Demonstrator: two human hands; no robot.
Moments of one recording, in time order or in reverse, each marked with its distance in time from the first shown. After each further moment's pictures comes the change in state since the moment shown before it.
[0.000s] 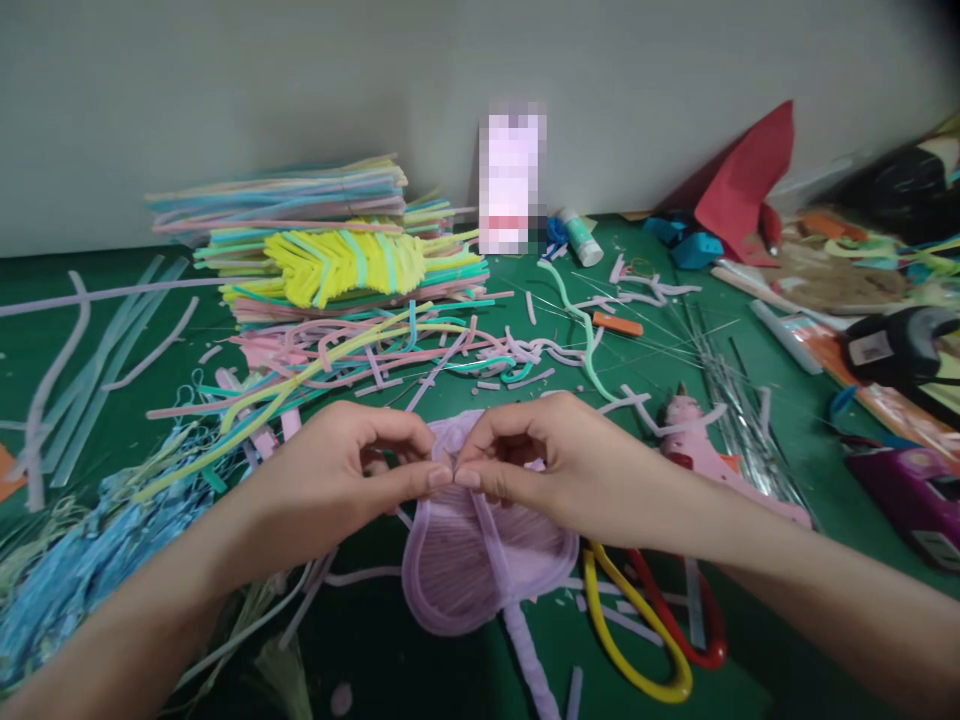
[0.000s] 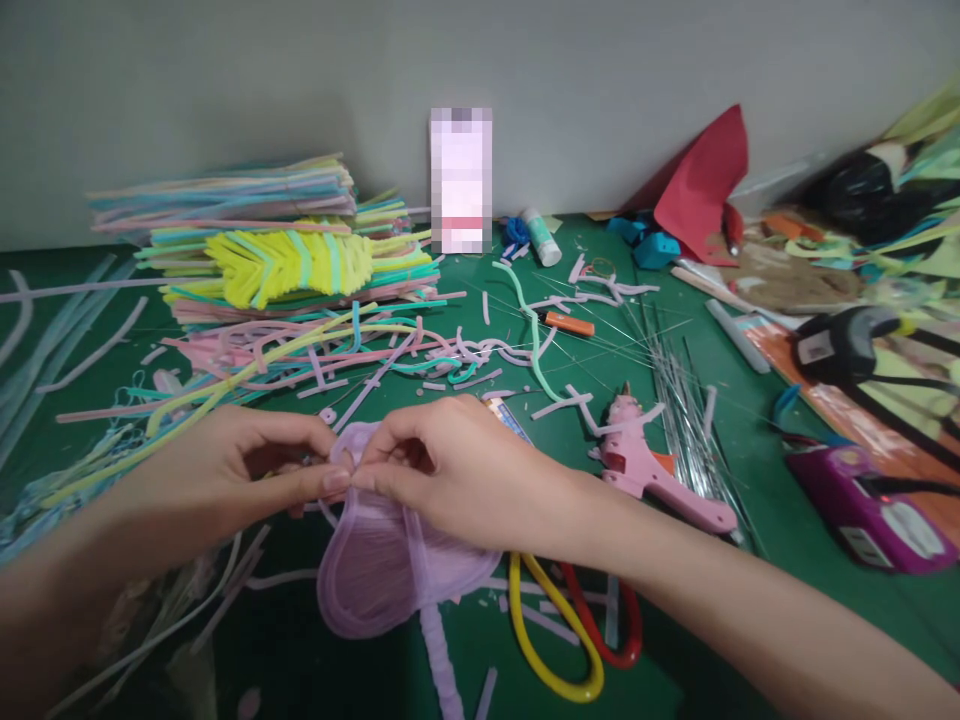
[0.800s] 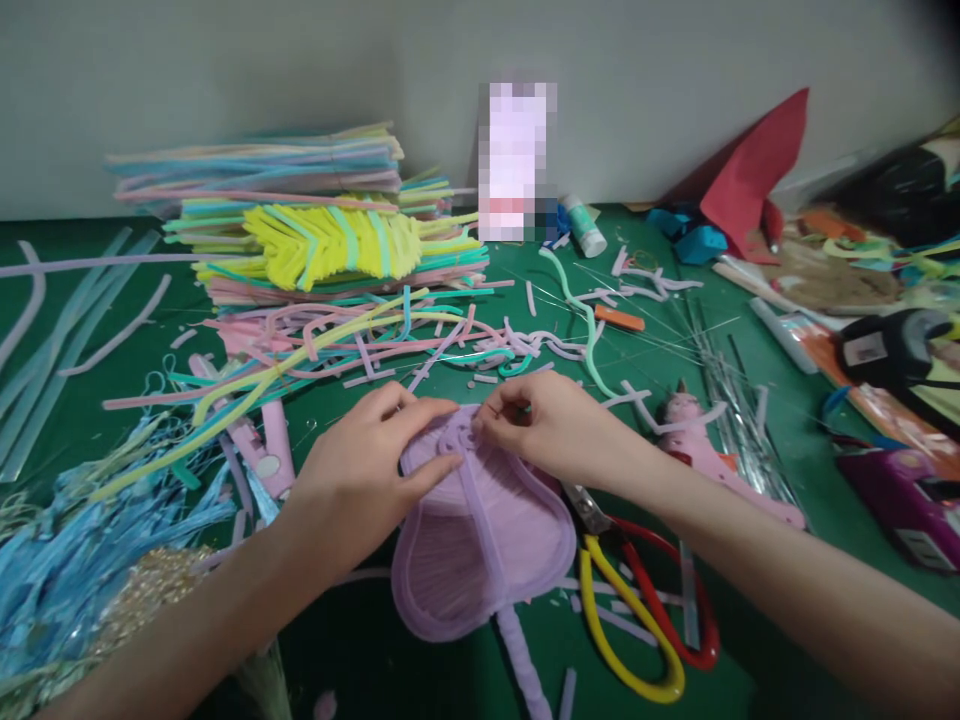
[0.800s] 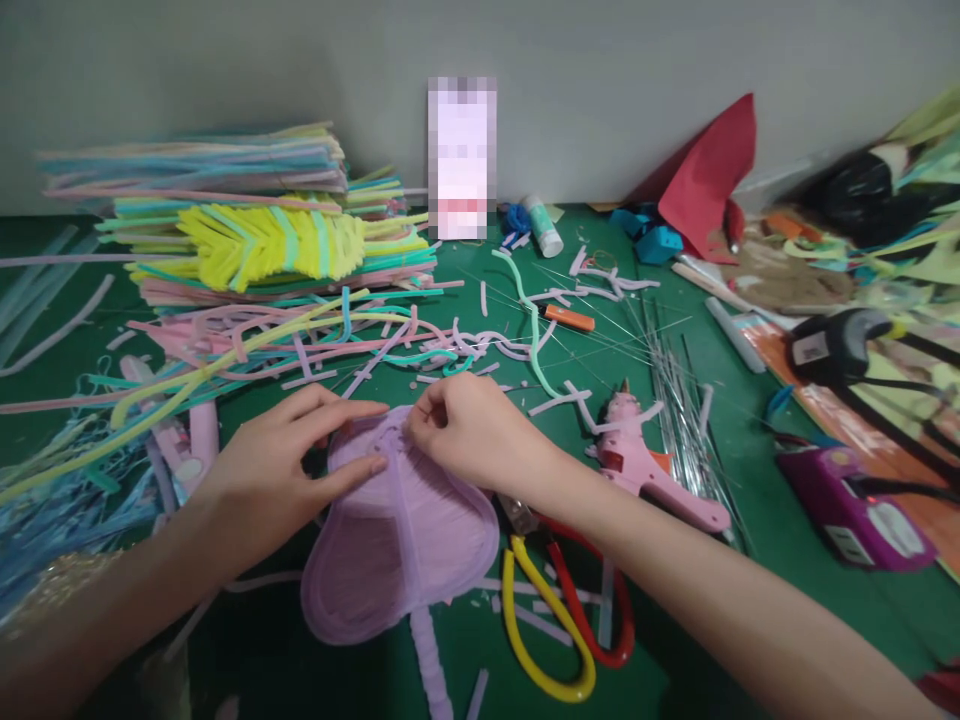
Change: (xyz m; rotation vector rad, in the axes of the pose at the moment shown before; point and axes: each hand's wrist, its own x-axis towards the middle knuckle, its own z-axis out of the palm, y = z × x) left_hand 0.012 -0.035 0.028 0.562 0.262 0.118; right_hand 0.020 0.033 0.000 -0.290 0.152 0.224
